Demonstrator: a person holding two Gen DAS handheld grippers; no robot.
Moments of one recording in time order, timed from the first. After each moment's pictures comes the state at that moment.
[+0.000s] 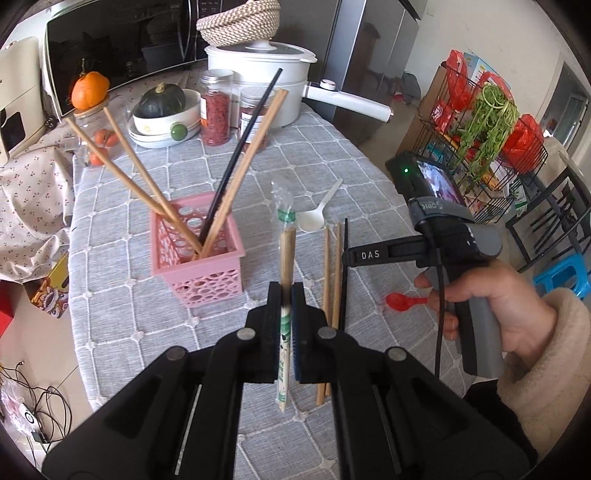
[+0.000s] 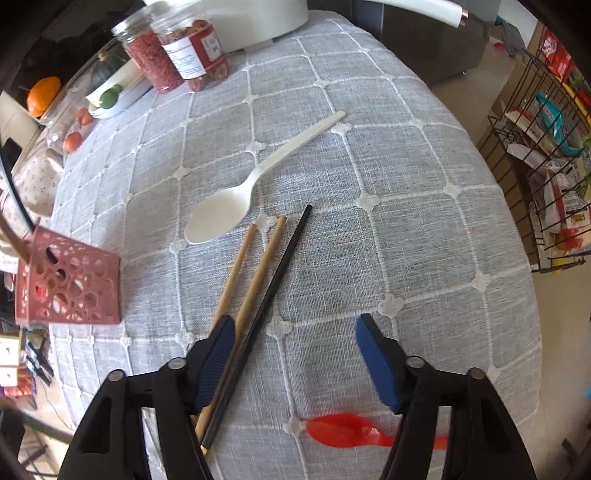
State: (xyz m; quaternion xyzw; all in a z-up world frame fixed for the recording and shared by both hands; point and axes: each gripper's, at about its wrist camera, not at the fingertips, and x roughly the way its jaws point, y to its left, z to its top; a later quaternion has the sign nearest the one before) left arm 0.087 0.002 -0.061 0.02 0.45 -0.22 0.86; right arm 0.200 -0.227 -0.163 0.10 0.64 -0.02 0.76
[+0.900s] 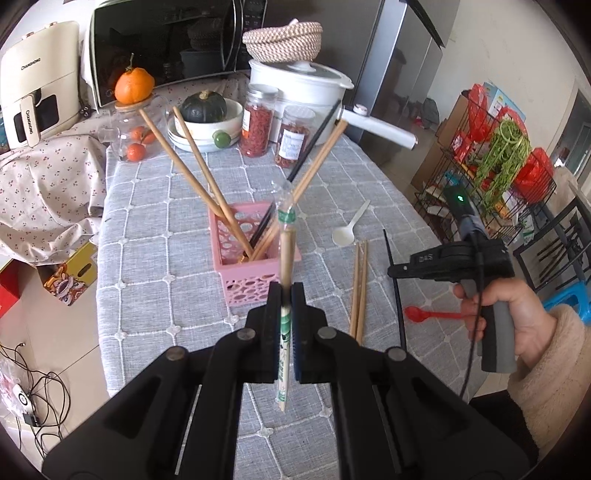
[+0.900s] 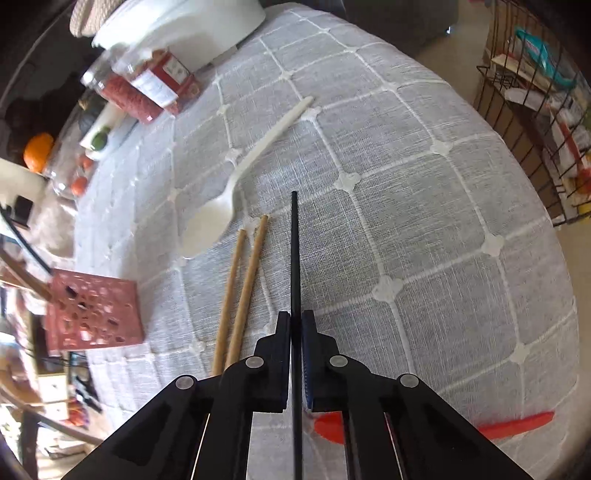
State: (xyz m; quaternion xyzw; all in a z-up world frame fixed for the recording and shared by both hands) left arm 0.085 0.048 -0.048 -0.02 0.43 -0.18 0.88; right arm 0.185 -0.256 -0.165 0.23 0.63 0.00 0.74
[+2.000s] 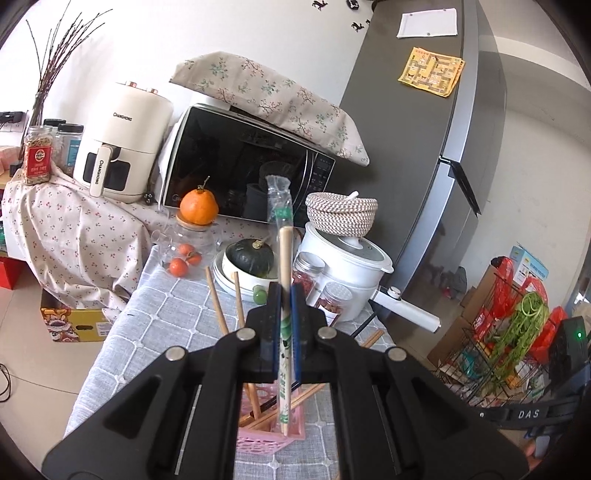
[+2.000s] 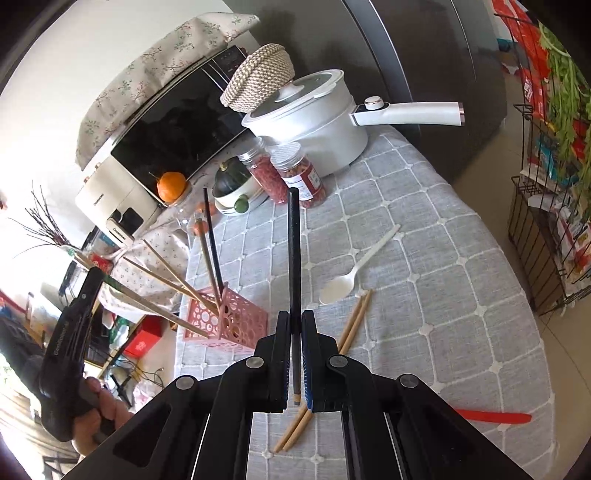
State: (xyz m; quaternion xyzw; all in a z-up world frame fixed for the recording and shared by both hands) left arm 0.098 0.067 -0.018 -0.18 0.15 -0.06 0.97; right arm 0.129 -0.243 -0.027 0.22 0.46 0.11 0.85
